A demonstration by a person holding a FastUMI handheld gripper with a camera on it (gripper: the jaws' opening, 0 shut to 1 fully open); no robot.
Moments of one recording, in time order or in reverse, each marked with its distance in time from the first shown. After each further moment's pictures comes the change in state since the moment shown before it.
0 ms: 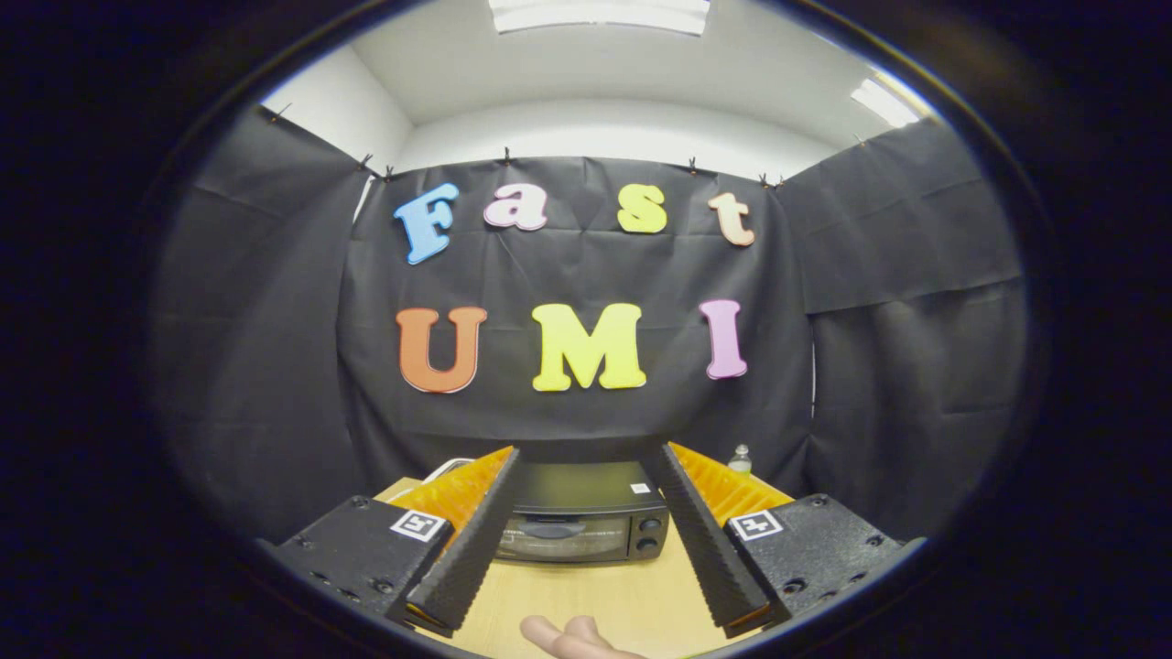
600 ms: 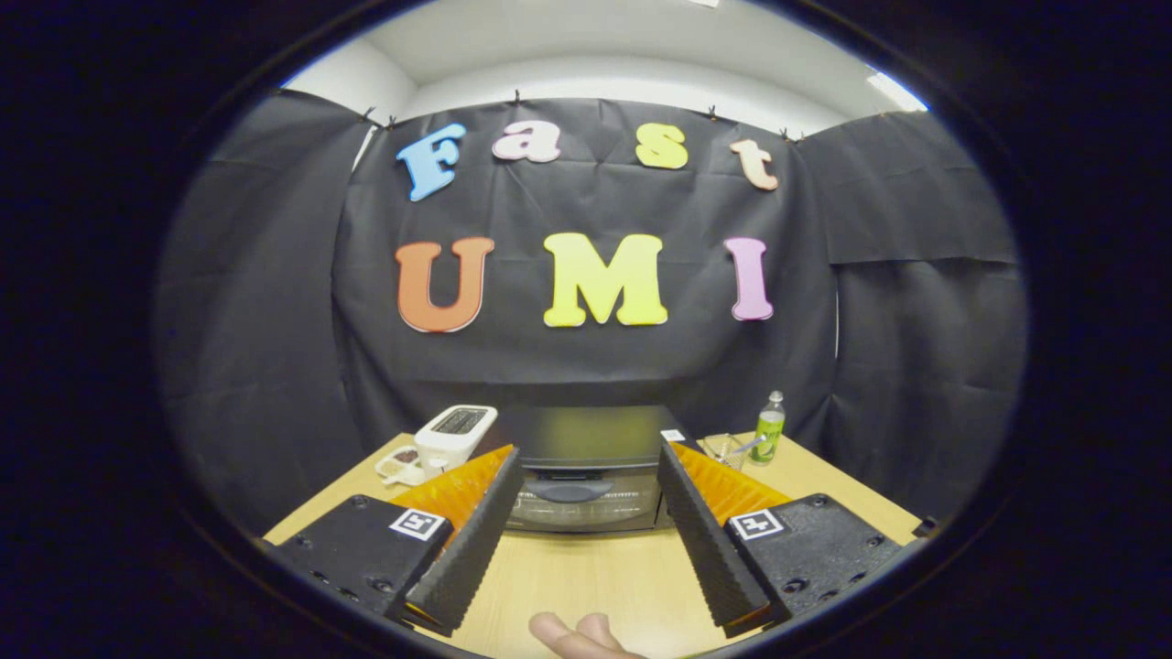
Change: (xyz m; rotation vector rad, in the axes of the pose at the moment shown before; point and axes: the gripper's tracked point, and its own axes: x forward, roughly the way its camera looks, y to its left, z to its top) arm 0.046 0.025 -0.080 0.003 0.130 -0.006
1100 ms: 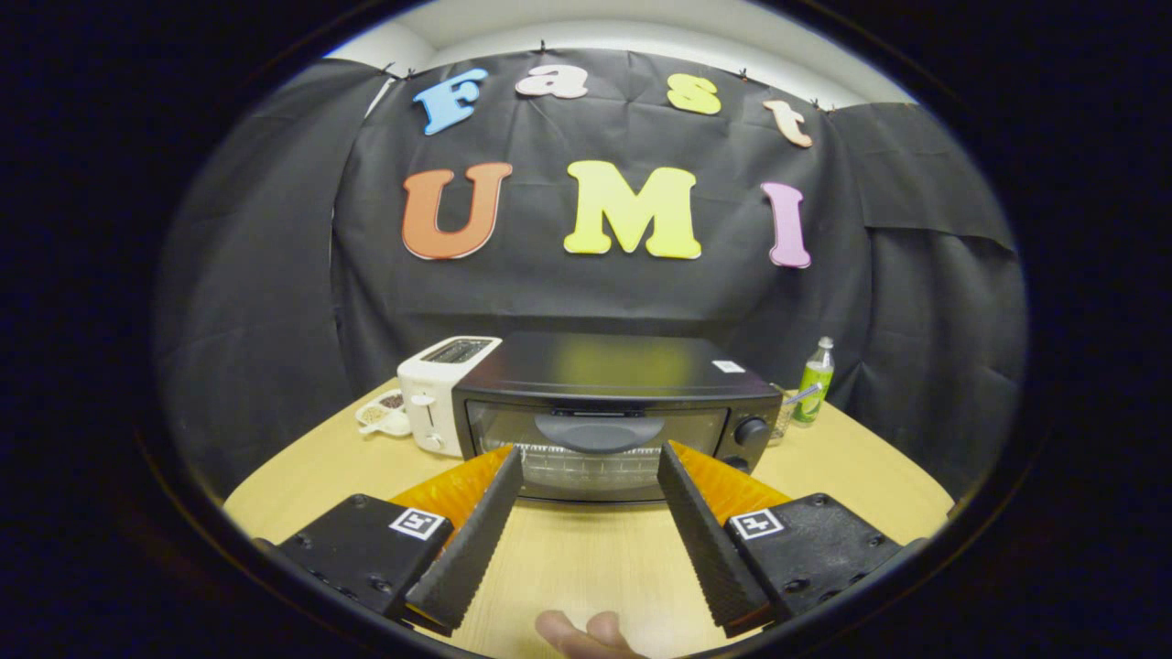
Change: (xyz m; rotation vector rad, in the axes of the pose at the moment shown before) arm 0.080 0.032 -0.126 -0.065 0.152 0.027
